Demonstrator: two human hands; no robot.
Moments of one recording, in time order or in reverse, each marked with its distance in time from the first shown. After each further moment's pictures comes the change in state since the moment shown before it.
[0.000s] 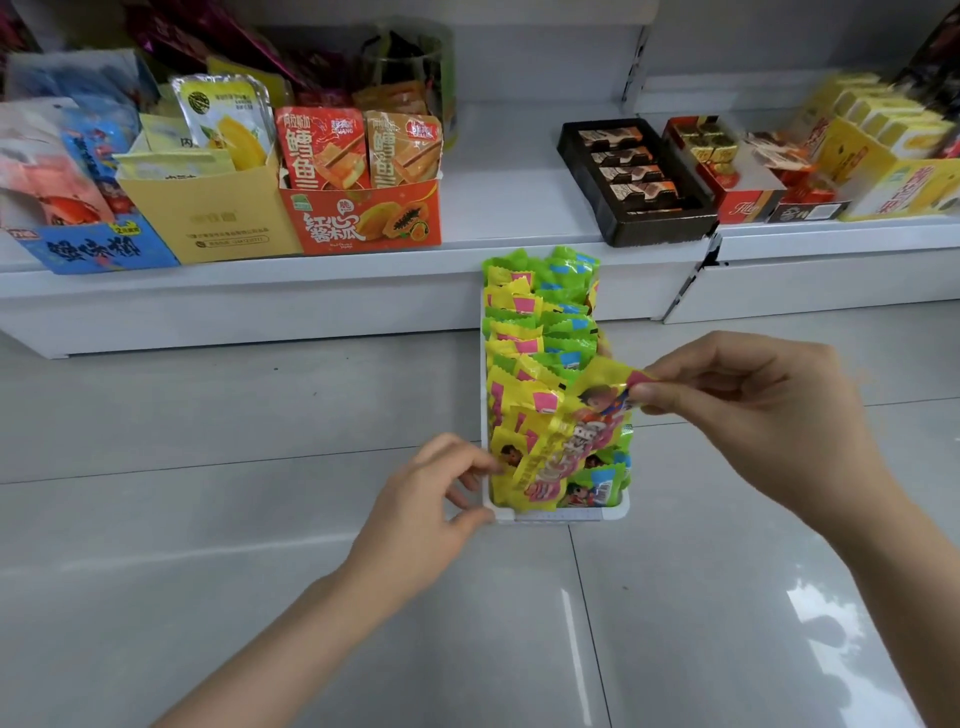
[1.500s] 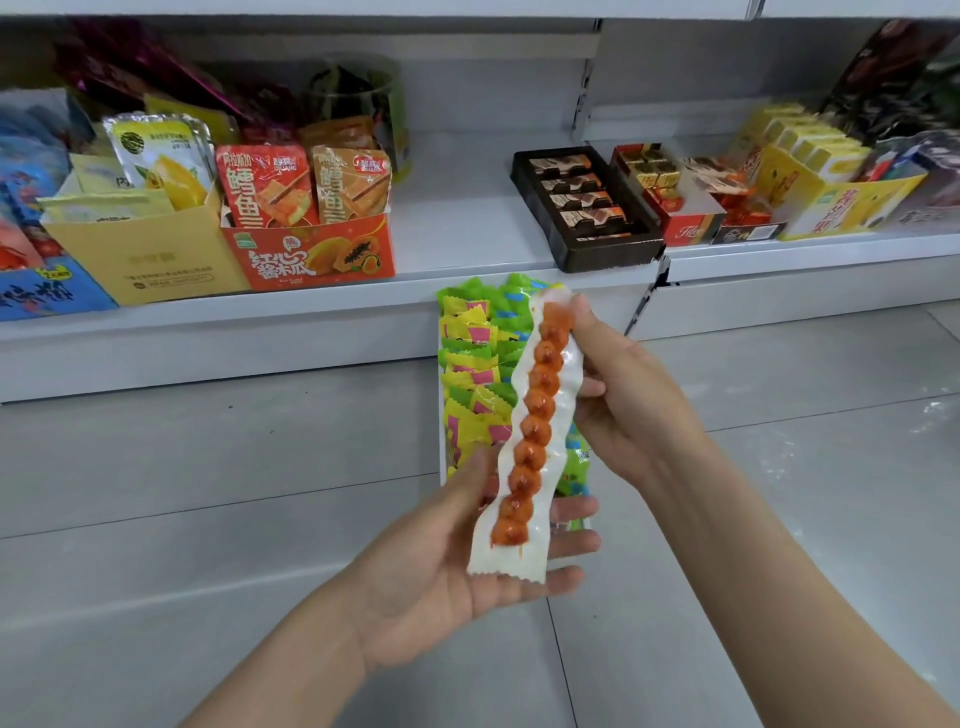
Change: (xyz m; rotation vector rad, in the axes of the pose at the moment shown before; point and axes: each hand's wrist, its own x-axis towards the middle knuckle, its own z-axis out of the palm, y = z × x) left_hand 0.021 0.072 0.005 -1.439 -0.529 -0.582; right_hand 0.053 0.024 0.043 1.050 0.055 0.553
